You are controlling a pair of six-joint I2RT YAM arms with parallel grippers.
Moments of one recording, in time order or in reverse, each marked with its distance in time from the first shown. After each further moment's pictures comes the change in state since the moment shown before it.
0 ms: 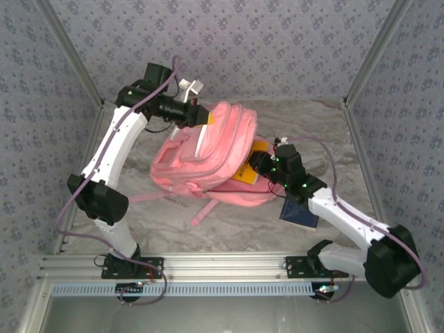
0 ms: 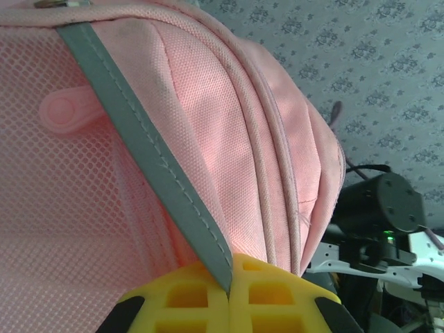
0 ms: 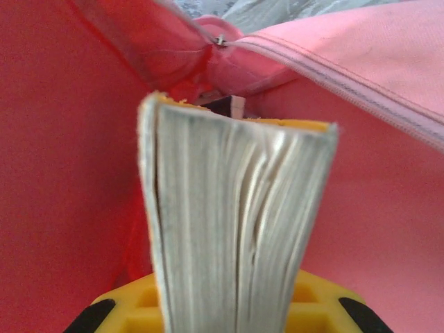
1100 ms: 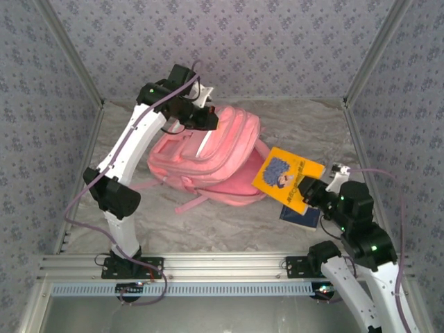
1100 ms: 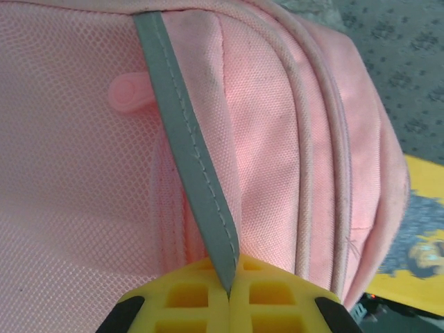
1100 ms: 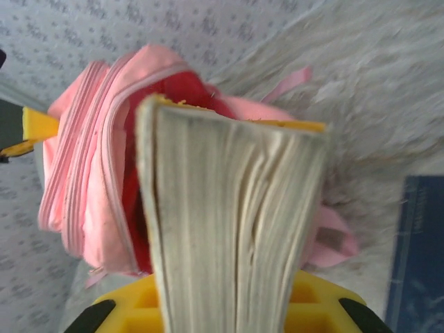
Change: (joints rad) left arm -0.144 0.113 0.169 -0.145 -0.435 0.052; right arm -0.251 -0.764 0.063 -0.762 -0.069 -0.247
